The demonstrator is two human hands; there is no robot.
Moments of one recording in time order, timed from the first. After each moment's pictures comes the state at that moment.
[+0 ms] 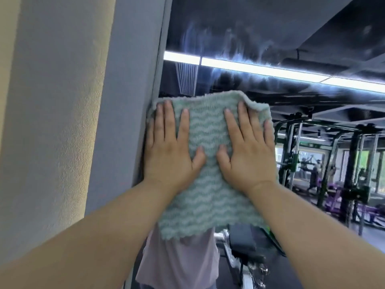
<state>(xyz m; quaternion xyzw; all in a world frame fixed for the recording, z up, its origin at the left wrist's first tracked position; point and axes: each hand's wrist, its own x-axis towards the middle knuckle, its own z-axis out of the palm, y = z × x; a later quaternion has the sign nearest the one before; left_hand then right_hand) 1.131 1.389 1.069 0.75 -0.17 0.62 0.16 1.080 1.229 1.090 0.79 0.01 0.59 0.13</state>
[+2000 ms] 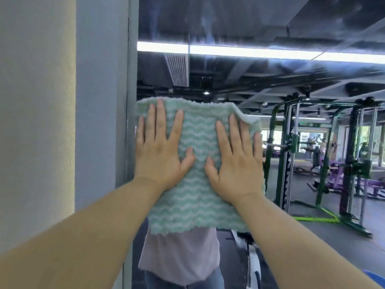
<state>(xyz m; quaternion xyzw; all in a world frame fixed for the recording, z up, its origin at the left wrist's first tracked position) 1.131 1.379 1.047 0.77 -0.21 0.60 0.09 1.074 1.209 1.030 0.79 -0.01 0.61 0.08</state>
